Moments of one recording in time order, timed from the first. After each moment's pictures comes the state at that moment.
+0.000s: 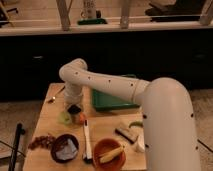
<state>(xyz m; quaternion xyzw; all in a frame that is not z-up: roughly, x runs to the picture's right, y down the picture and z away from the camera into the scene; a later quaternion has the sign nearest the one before) -0.168 0.114 0.771 -0.20 -0.37 -0.67 0.61</state>
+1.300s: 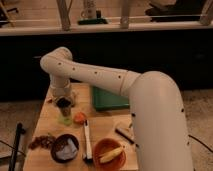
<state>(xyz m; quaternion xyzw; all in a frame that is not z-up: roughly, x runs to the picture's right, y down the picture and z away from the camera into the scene) -0.221 0.072 0.730 -0.19 -0.34 -0.69 0.60</state>
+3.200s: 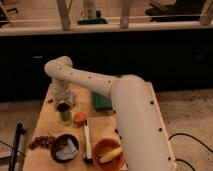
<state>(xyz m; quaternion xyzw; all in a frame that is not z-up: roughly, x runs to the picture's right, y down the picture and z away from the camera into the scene) -0.236 0.109 0.796 -0.23 -0.39 -0.68 0.58</state>
